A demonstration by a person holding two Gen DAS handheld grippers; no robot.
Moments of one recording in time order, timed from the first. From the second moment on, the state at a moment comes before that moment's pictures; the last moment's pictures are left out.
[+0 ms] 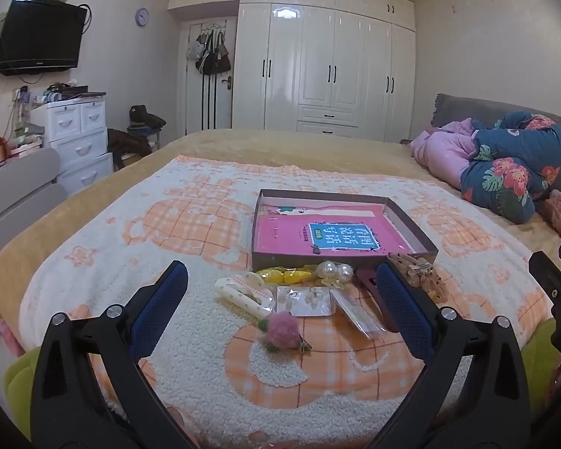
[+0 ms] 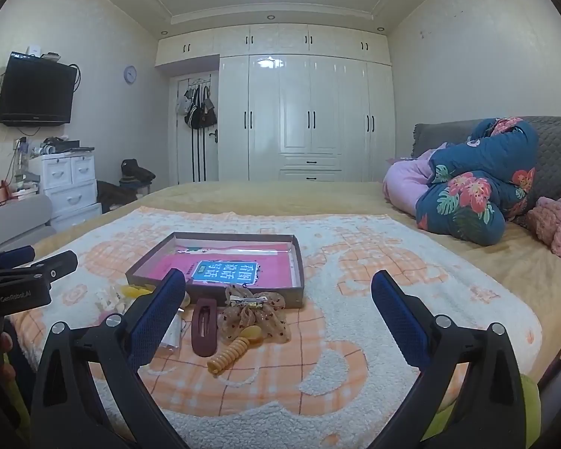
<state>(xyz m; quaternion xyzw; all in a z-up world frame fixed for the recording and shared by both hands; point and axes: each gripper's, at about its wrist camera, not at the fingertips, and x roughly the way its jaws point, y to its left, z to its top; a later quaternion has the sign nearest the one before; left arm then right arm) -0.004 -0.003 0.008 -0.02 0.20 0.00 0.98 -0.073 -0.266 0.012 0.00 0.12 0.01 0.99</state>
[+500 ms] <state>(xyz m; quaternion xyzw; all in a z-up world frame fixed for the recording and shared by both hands) -0.004 -0.003 0.009 -0.02 0.20 0.00 0.98 -0.064 -0.258 0.010 0.00 0.12 0.02 0.99</state>
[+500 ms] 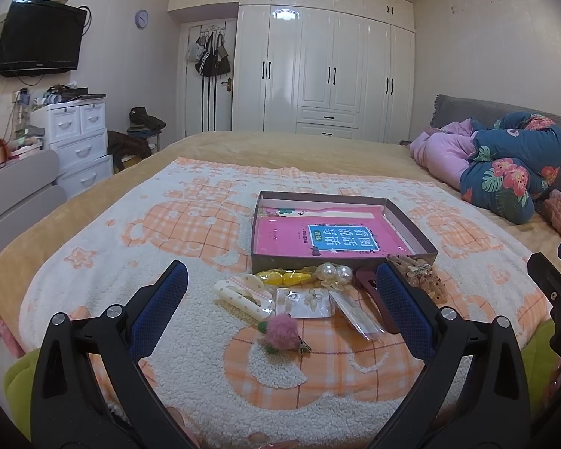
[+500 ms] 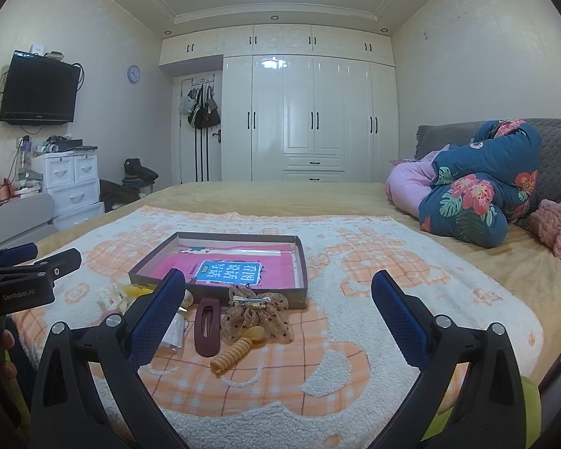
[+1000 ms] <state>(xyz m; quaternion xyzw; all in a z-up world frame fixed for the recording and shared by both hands) -0.002 -0.003 0.010 -0.02 0.20 0.01 0.98 -0.065 -0.258 0.010 0.00 0.12 0.02 0.99</state>
